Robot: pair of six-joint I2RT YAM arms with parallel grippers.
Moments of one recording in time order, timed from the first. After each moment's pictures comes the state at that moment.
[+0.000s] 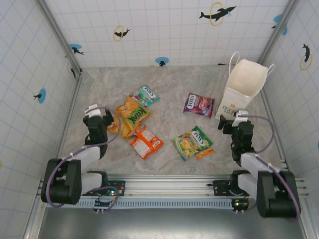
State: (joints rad) left arm -0.11 1.19 0.30 0.61 -0.35 -0.13; right arm 0.03 1.02 0.16 0.52 0.02 0.11
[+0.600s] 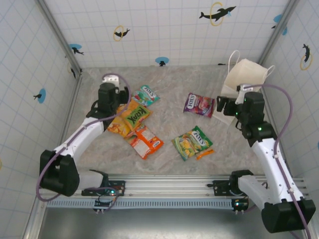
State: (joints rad) left arm -0.35 1.33 0.95 -0.04 -0.14 -0.16; right arm 0.17 0.92 0.93 -0.48 -0.06 0.25
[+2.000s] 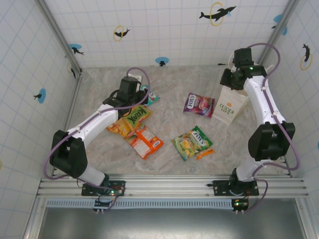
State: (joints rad) left arm -0.49 1.53 1.15 -0.28 -0.13 -0.18; right arm 0.09 1.70 1.68 -0.93 -0.03 0.37
